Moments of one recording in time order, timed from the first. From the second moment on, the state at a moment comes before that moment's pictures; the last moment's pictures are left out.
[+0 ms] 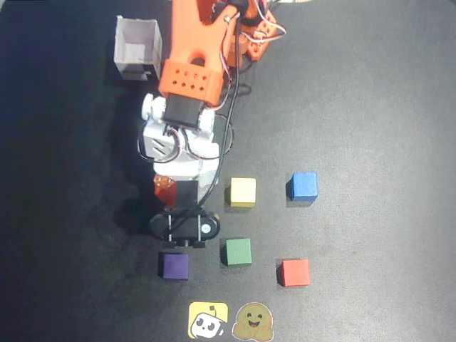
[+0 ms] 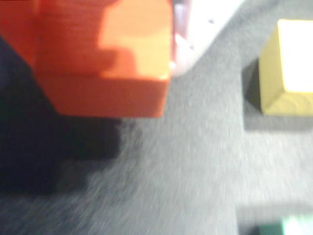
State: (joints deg) arm 9.2 95.3 110.0 59.7 76.7
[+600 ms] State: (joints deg) arm 7.5 79.6 89.8 60.6 85.6
